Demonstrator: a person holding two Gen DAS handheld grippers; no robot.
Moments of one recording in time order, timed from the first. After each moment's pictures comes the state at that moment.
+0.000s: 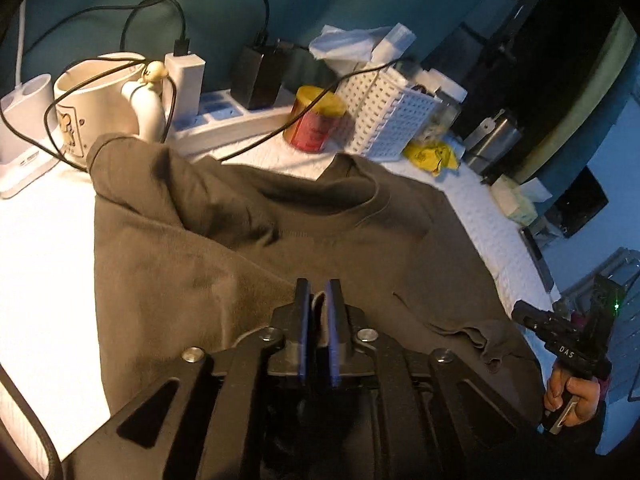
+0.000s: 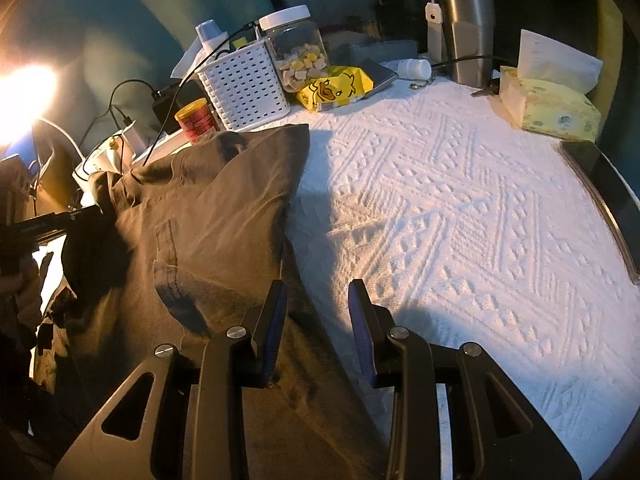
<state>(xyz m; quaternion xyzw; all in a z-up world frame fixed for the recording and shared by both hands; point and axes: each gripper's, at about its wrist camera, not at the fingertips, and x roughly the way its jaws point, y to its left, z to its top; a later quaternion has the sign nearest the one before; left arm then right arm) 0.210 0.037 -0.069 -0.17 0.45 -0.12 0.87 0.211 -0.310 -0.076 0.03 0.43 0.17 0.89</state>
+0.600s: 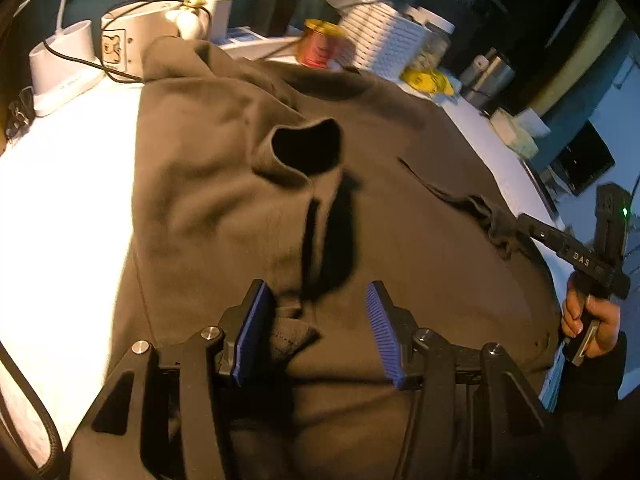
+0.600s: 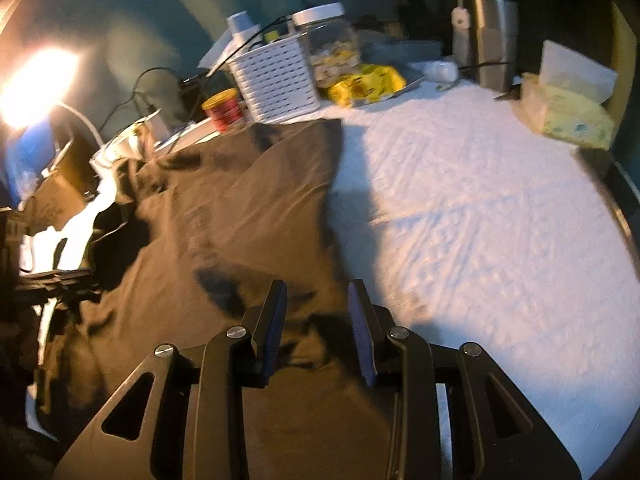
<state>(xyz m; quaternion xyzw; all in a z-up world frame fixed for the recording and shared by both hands) 0.116 0.031 -0.092 -0.13 0.50 -0.12 0.84 0.195 -0.285 -0.074 0.03 0.44 0.21 0.87</state>
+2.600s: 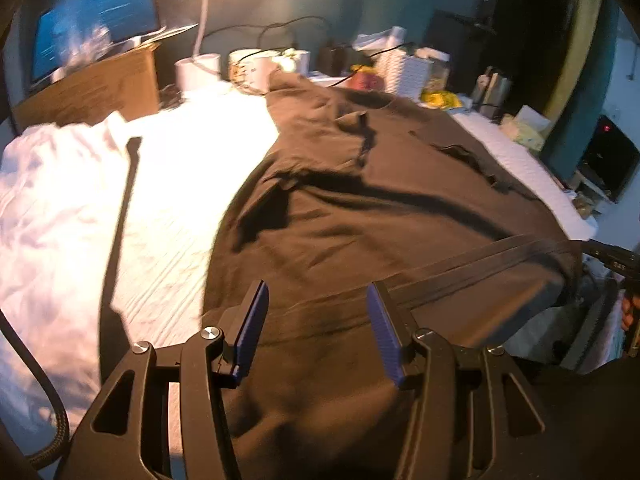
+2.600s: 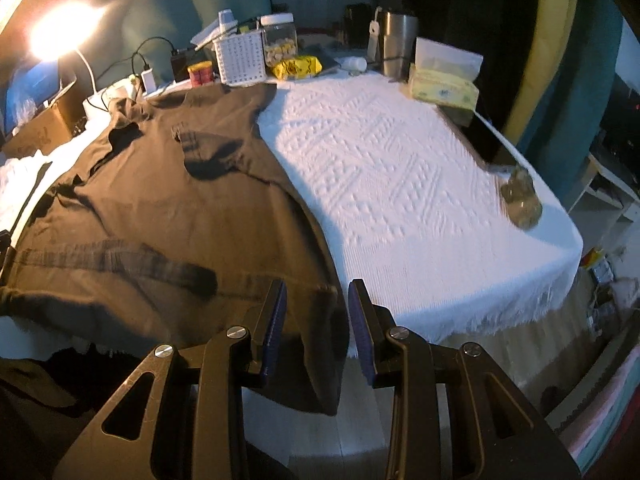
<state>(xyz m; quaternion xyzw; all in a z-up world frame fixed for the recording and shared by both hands) -0.087 0.041 -0.066 -0.09 0.42 0.02 0.90 0.024 -0.385 -0.064 -0.06 0.42 0.11 0.90</state>
